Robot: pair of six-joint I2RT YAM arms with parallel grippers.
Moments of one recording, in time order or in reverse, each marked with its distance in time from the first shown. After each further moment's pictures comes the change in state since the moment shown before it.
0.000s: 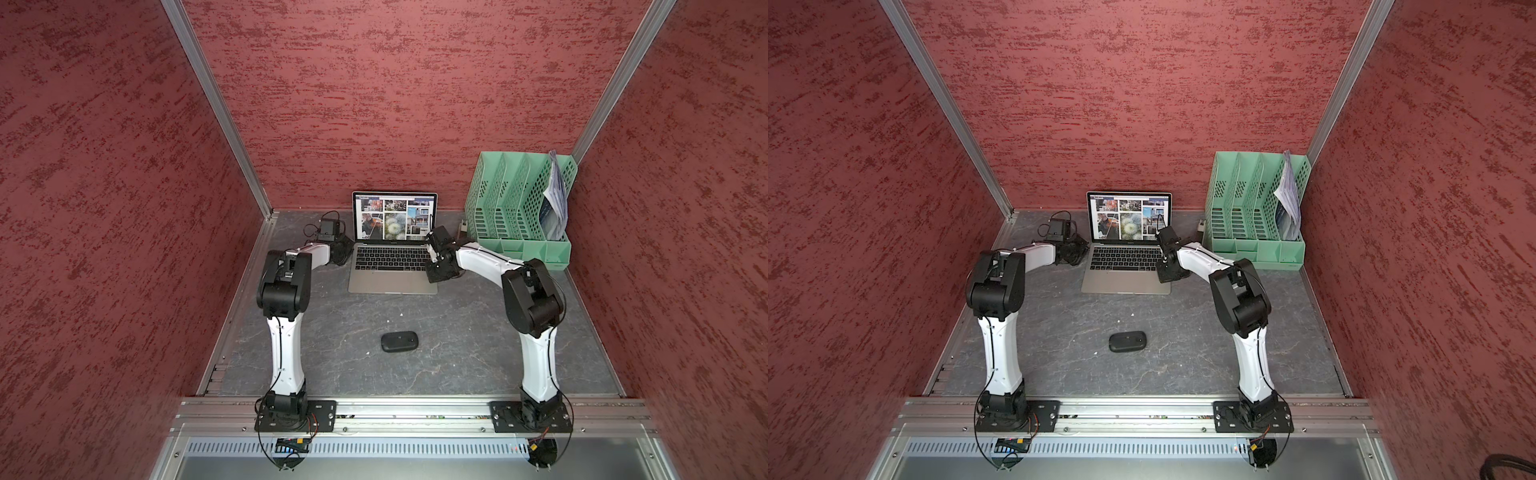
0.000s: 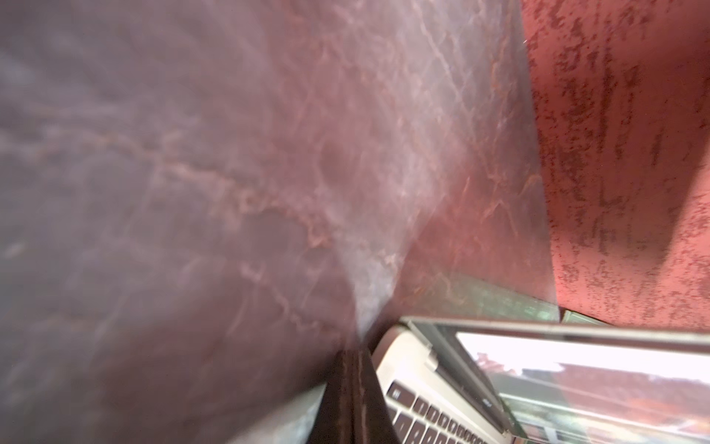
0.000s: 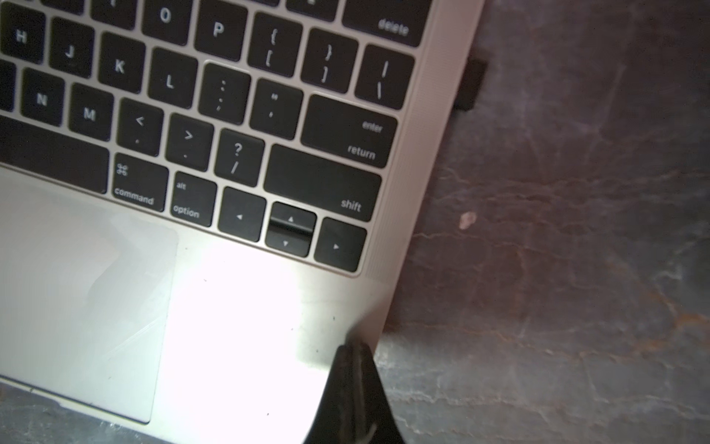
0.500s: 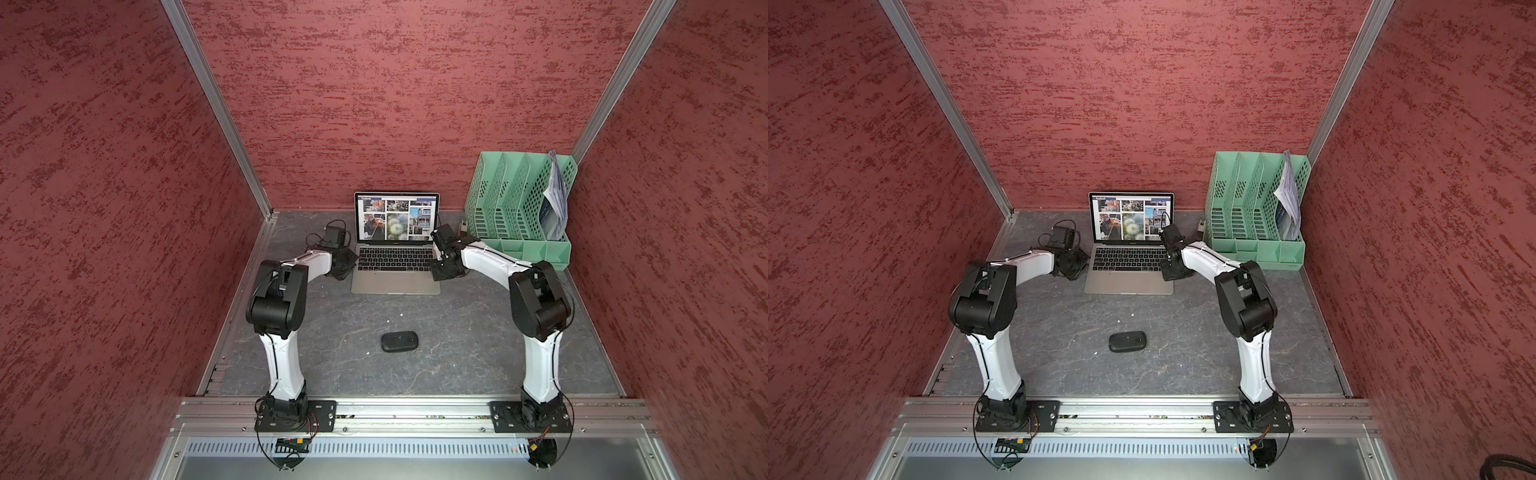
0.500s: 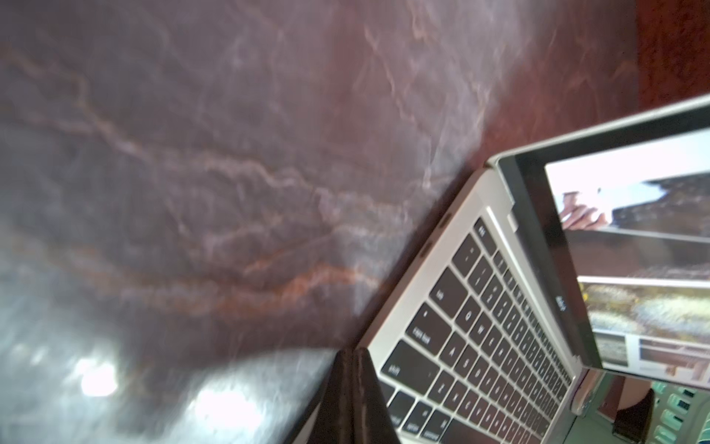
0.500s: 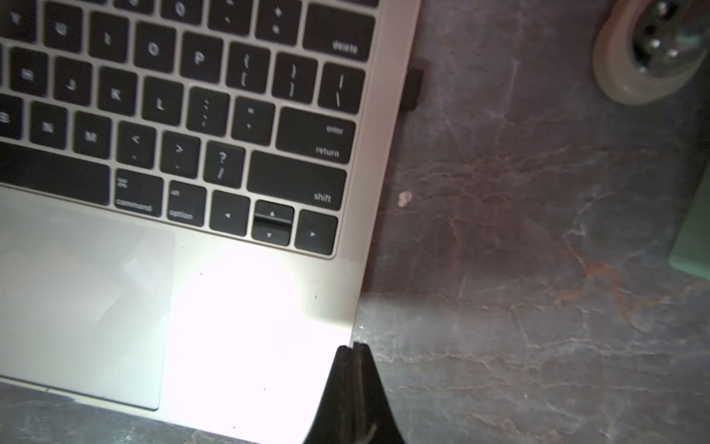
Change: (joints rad) left arm -0.071 -0.205 -0.194 -0.168 -0.060 0.045; right arm -0.014 -0.049 -0.043 -0.019 0.048 0.037
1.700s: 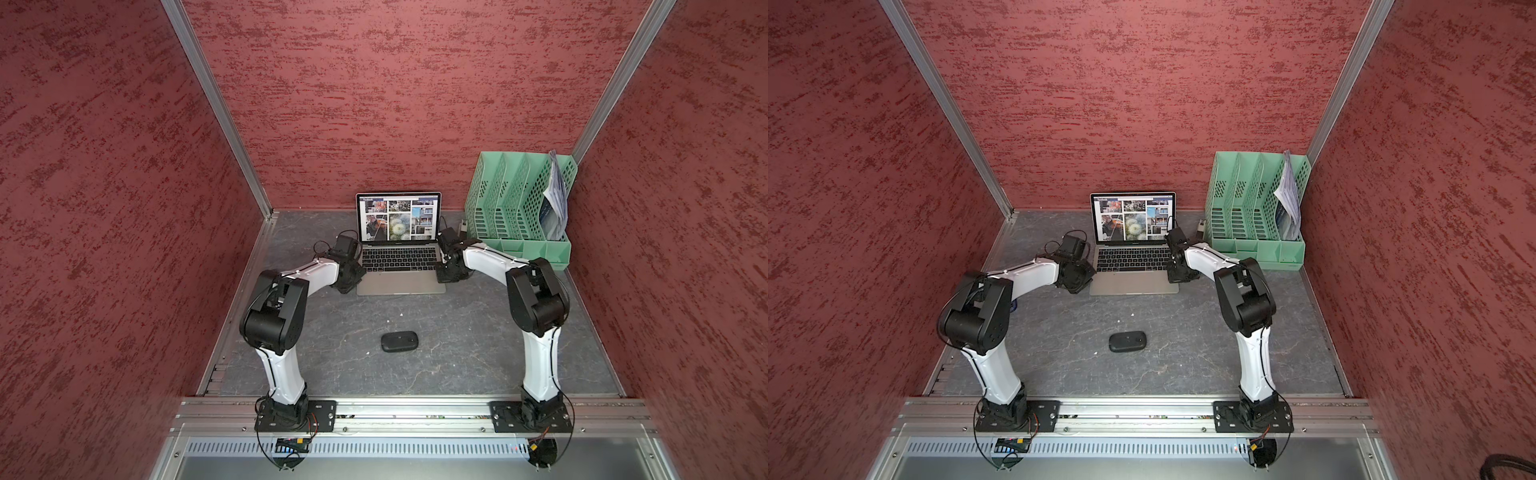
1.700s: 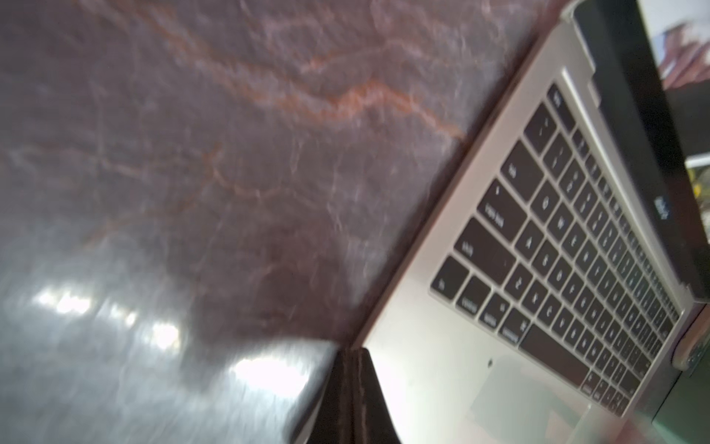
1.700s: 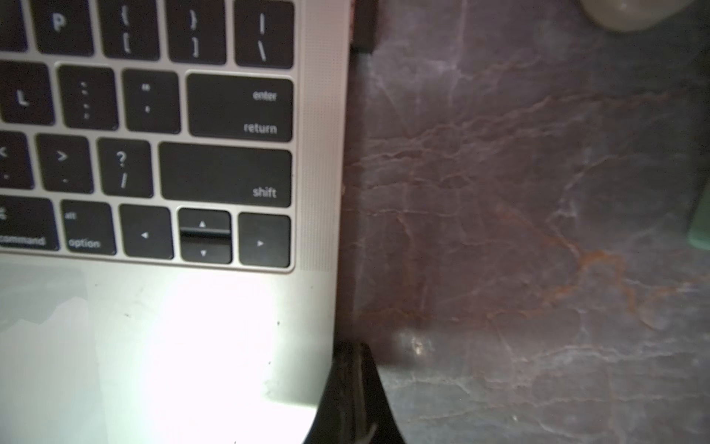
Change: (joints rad) left arm -0.116 -0.143 -0.102 -0.155 -0.111 0.039; right arm -0.033 0.040 -0.003 0.007 0.039 0.016
